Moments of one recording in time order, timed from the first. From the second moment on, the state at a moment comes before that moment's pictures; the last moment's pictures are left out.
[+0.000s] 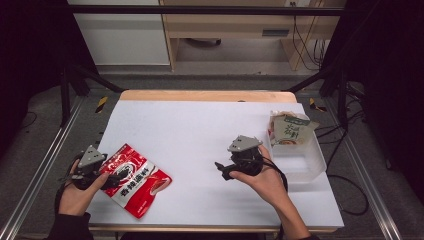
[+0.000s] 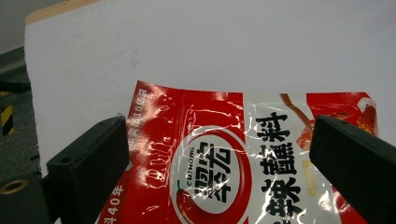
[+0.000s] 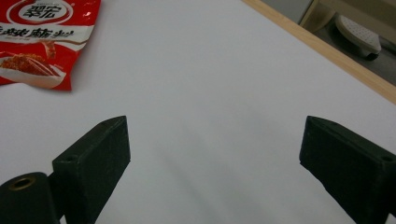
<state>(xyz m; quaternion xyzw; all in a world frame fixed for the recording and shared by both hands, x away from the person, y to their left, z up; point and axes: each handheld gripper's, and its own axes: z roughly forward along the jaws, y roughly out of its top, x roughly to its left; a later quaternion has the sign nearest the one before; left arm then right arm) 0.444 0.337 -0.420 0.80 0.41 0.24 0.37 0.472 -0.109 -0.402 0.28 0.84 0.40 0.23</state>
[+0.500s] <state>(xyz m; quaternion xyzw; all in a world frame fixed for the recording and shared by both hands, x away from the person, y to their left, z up) 0.429 0.355 -0.433 0.79 0.43 0.24 0.36 0.456 -0.097 -0.449 0.30 0.85 0.39 0.21</state>
